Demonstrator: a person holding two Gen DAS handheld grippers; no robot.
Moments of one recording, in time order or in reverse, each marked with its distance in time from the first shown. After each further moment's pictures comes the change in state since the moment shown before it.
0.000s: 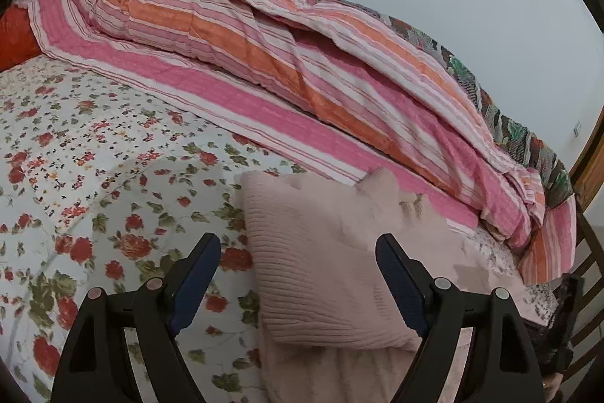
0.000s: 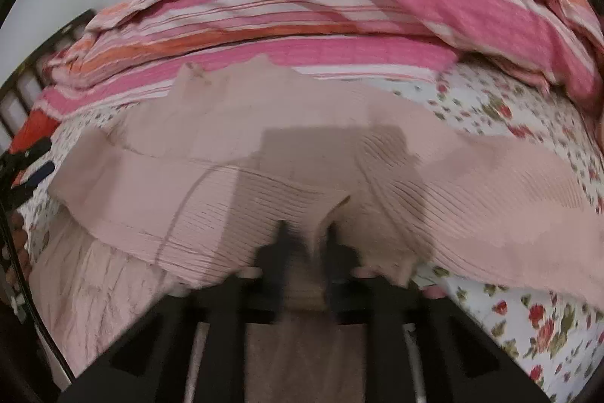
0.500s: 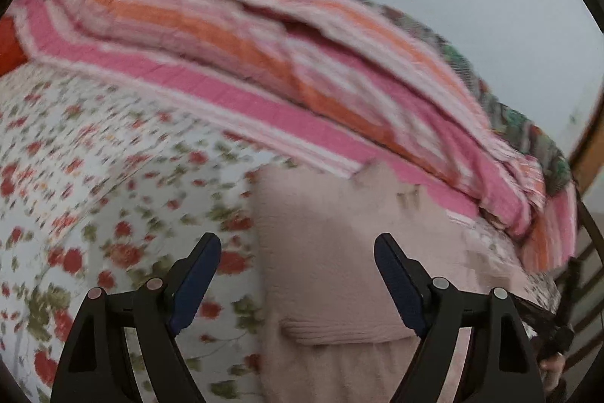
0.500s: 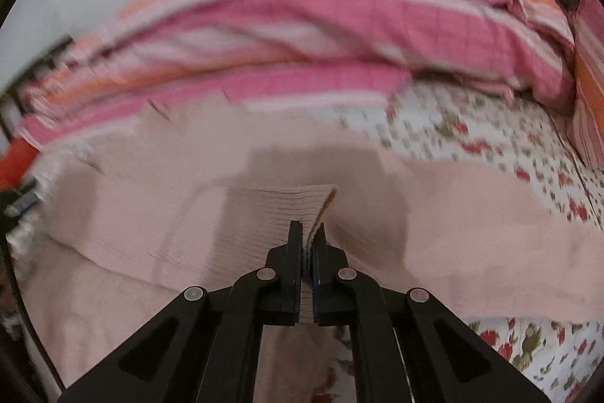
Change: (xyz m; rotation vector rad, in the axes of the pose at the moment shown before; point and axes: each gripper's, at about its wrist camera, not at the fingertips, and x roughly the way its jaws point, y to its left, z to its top) left arm 0.005 -0.011 0.006 0.059 0.025 -0.059; right arm -0.006 -0.036 0.010 0.094 -0.049 -0.113
